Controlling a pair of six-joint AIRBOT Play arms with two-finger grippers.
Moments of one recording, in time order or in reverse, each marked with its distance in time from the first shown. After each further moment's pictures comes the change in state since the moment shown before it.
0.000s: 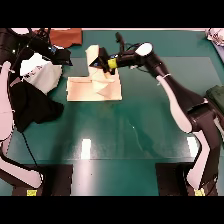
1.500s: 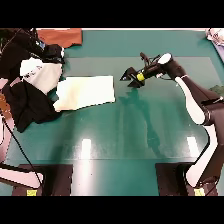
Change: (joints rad) left arm 0.010 0.101 -0.002 0.016 -0.084 -0.068; right arm -0.286 0.035 -0.294 -0.288 0.186 -0.121
